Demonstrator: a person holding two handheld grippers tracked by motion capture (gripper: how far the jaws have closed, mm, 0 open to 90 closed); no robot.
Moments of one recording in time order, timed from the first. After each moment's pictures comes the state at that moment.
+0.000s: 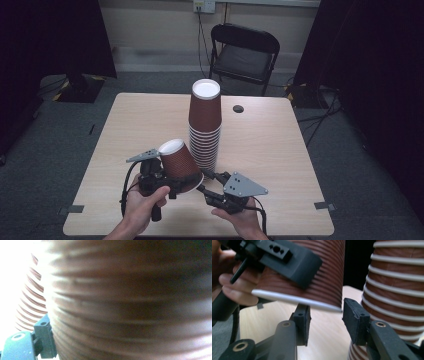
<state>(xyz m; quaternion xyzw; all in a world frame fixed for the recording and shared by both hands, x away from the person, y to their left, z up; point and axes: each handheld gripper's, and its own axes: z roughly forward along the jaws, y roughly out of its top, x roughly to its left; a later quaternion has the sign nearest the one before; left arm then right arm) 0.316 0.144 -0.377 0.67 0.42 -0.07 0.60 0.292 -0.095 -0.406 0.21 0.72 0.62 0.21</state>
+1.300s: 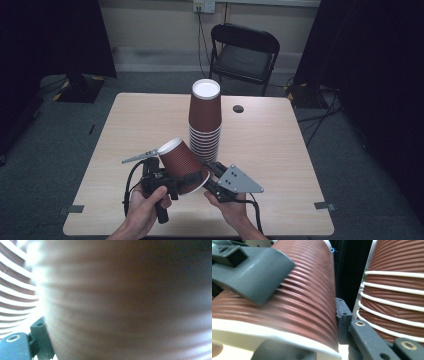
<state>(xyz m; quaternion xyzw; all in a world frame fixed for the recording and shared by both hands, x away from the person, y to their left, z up) 0.312 0.139 -0.375 0.61 0.39 -0.14 0.68 0.305 -0.075 -0.389 0.18 0.65 0.68 0.28</state>
